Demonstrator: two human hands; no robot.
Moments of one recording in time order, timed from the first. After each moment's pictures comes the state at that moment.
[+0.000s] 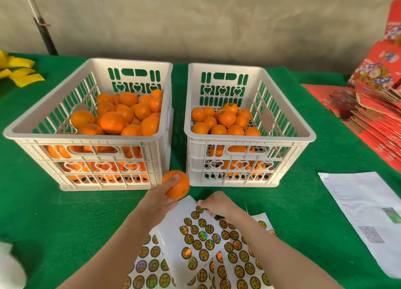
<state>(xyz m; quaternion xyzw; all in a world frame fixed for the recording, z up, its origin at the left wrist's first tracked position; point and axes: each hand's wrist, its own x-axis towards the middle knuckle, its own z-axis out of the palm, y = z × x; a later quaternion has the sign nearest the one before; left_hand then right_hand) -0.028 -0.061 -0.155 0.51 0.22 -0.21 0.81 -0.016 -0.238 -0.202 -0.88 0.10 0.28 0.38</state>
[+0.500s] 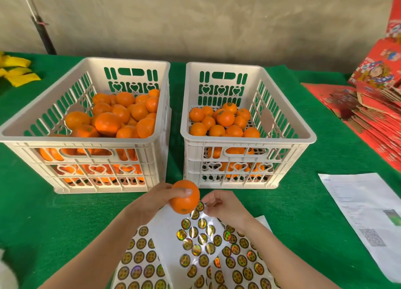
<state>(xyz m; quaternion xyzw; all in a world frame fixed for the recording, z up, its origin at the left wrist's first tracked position) -0.023 -0.056 -0.143 0.72 0.03 -0.32 0.62 -0.039 -0.262 -0.186 -0.82 0.00 0.17 0.55</state>
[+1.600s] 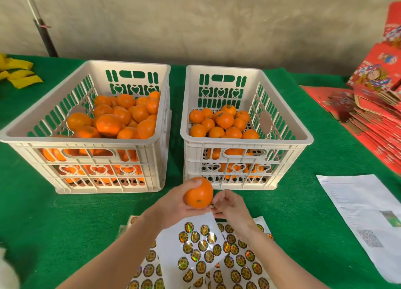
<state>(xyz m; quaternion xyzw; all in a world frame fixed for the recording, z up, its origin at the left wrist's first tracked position) -0.024 -0.092 -0.157 0.49 0.10 -0.37 0.78 -0.057 -0.264 -0.178 -0.75 0.10 0.10 0.65</state>
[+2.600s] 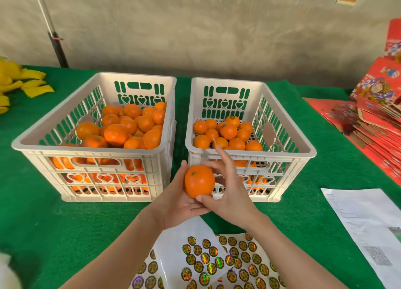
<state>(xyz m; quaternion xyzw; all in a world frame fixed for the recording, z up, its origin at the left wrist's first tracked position) -0.018 -0.090 -0.113 0.42 0.11 -0.37 0.82 -0.039 -0.248 -0.099 -0.85 -0.19 -0.05 0.49</state>
